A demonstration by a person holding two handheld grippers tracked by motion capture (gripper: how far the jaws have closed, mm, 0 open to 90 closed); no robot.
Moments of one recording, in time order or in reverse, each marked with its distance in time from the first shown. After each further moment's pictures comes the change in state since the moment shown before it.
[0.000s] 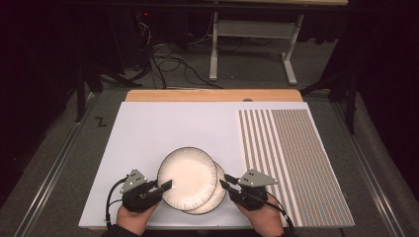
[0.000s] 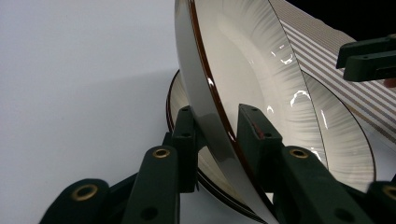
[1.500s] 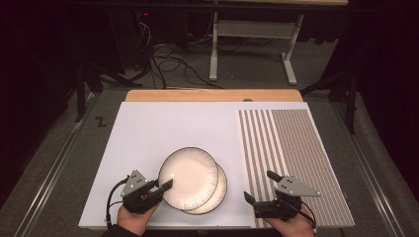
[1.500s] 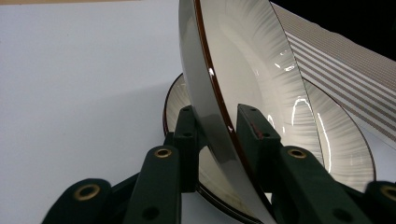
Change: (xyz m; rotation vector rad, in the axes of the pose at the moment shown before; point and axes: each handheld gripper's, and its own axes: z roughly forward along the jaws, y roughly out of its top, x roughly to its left) left arm -0.005 0.001 -0.001 -0.039 0.004 0.052; right arm -0.027 -0.018 -0.069 -0.084 -0.100 0.051
